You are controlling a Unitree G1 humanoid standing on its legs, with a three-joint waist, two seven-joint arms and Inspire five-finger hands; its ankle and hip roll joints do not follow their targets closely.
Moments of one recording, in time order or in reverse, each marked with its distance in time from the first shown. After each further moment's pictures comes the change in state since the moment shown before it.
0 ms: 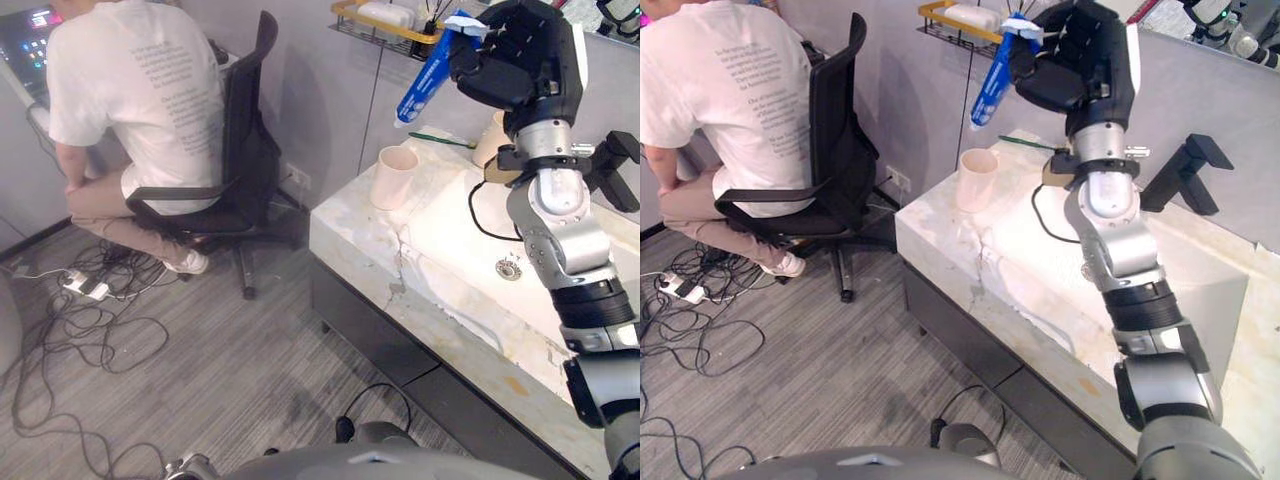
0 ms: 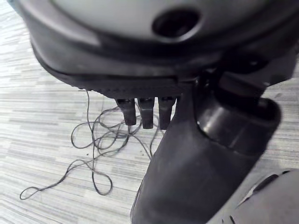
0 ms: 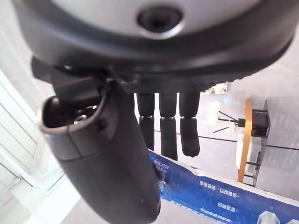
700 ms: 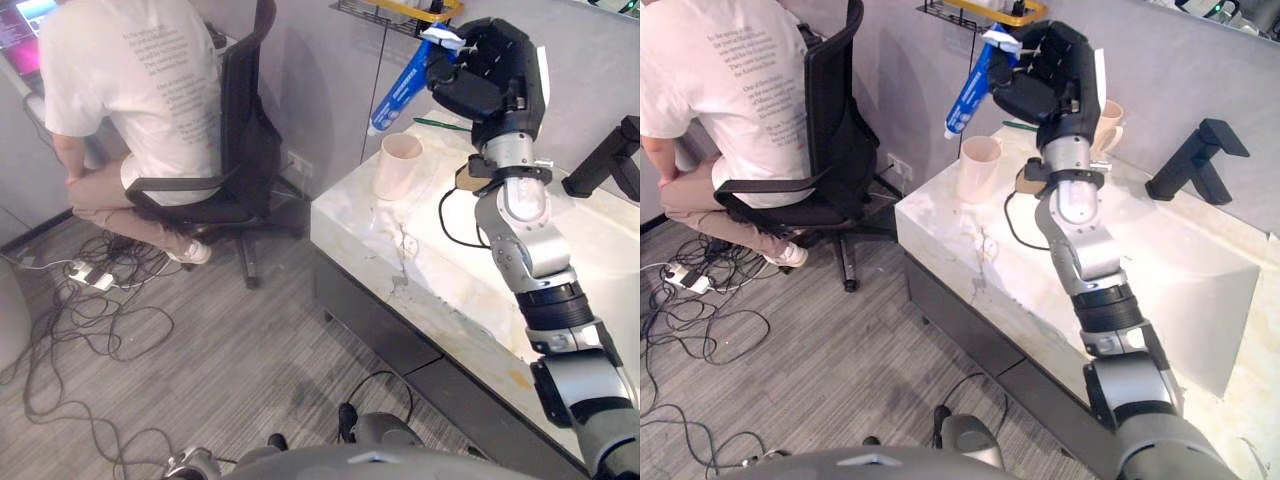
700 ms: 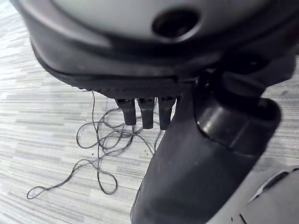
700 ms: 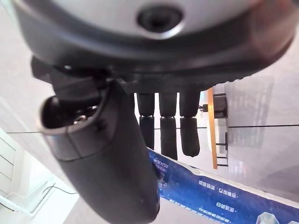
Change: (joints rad) left arm -0.010 -0.002 0.000 0.000 -0.001 -0.001 0.020; right arm 0.008 0.116 0.011 0.024 -0.003 0.004 -0.010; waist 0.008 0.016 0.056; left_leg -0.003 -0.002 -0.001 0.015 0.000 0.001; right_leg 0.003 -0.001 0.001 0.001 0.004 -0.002
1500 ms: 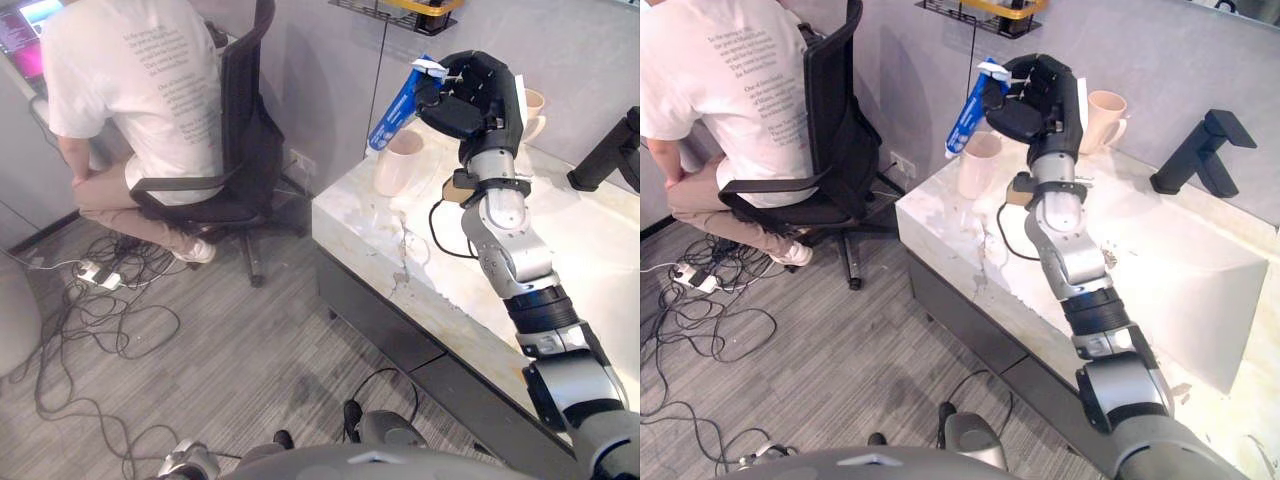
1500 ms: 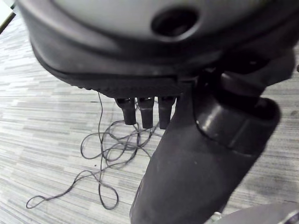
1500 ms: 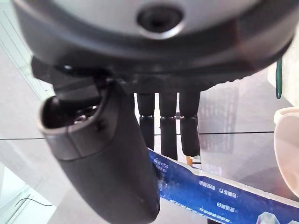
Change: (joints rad) left arm -0.010 0.002 0.009 0.003 -0.036 0.004 0.064; right arm 0.012 0.031 0.038 0.069 -0.020 0.001 -0.036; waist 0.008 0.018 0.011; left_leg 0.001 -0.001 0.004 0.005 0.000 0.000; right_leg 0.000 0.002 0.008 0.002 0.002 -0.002
